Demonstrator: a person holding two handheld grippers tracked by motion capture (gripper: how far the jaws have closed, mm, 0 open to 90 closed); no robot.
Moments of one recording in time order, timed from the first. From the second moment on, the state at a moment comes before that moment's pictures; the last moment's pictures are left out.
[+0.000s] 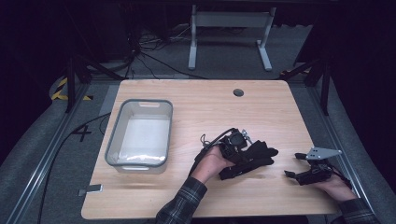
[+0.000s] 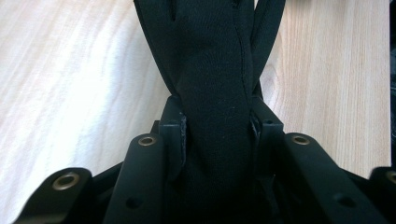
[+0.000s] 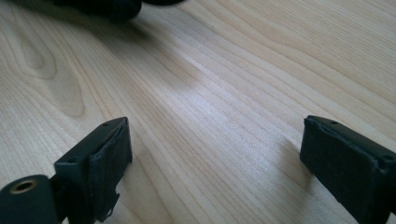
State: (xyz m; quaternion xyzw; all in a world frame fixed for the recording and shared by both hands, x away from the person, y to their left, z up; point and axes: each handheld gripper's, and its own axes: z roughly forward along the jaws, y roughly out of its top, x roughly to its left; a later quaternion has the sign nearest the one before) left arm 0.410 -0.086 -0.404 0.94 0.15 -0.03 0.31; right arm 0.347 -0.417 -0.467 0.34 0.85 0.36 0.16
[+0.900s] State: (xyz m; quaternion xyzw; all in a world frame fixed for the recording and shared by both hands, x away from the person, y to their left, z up) left arm 0.432 -0.016 -0.356 0.91 0.25 0.02 0.32; right arm 0.347 -0.417 -0.467 0.34 0.85 0.36 0.16
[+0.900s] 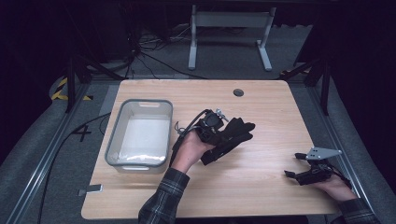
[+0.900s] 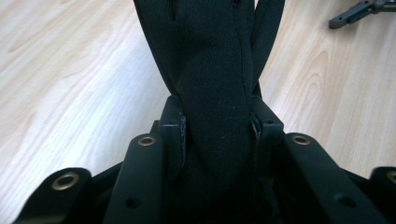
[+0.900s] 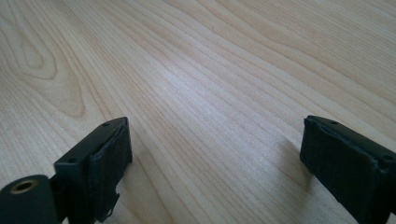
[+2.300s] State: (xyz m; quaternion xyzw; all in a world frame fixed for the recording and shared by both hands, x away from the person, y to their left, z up) left arm 0.437 0.115 -0.321 0.85 0.39 0.10 0.33; right arm 0.347 -0.417 -0.467 0.34 0.85 0.36 0.16
